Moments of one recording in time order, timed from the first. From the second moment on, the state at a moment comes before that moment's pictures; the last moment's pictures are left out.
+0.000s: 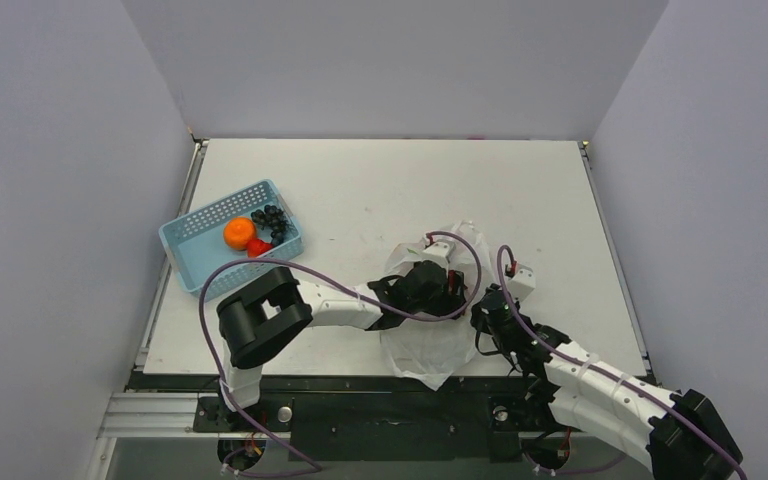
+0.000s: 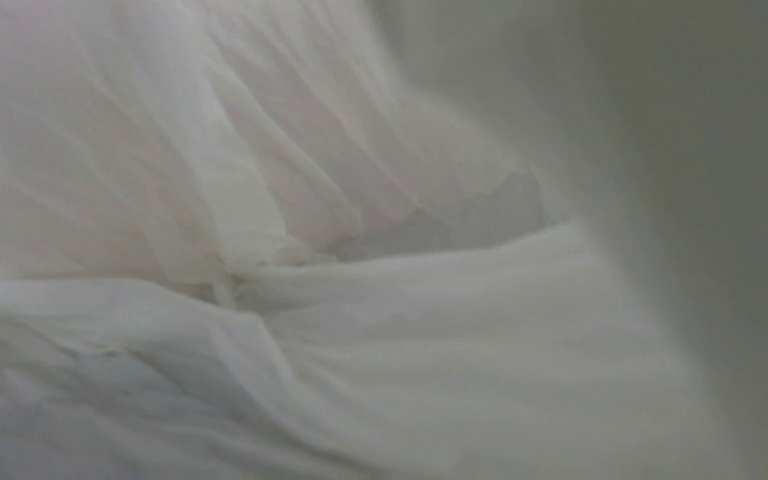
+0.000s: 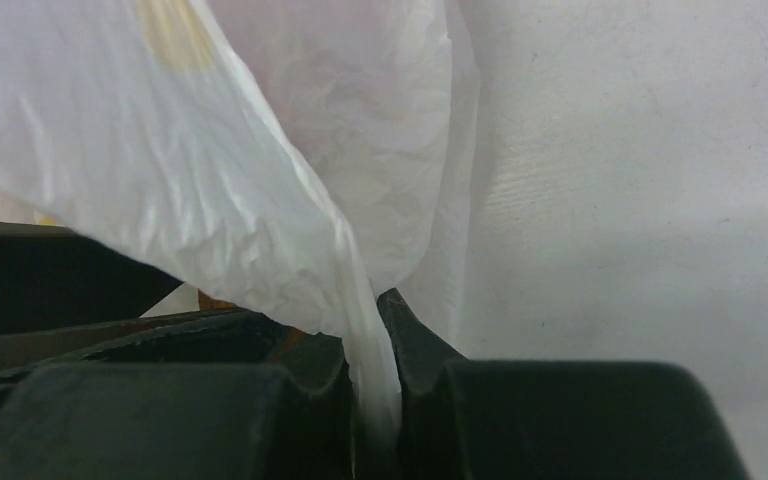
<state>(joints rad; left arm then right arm) -1.11 1.90 1.07 0.24 -0.18 -0.70 0.67 0.85 0.25 -0.16 0.43 0.84</state>
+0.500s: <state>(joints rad) -1.11 1.98 1.15 0.16 -0.18 -0.67 0.67 0.82 0.24 -0.16 0.43 0.82</state>
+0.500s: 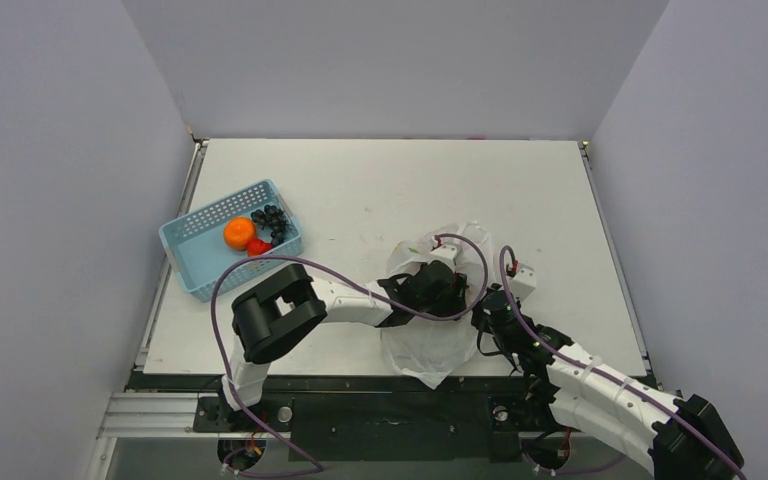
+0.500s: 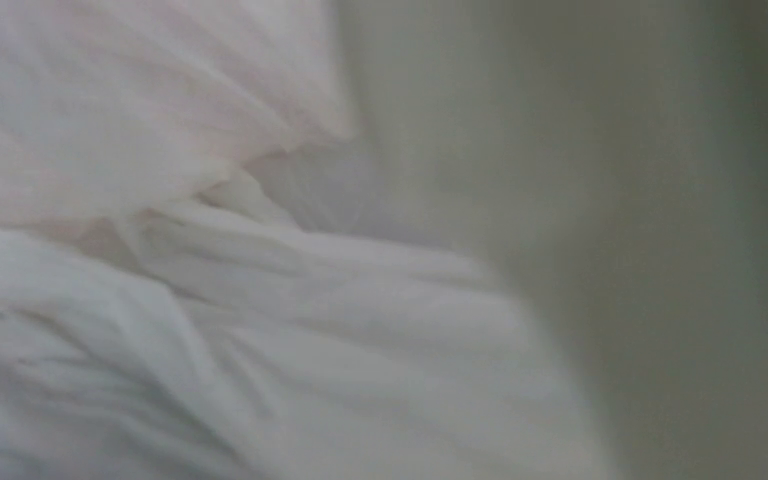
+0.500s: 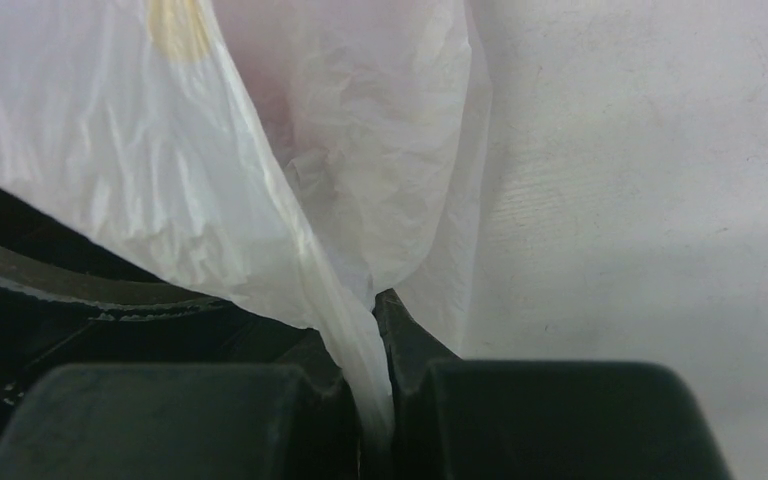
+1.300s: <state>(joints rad) -1.08 1.60 0.91 0.22 -0.14 -0.71 0.70 0.76 0.23 -0.16 0.46 0.81</state>
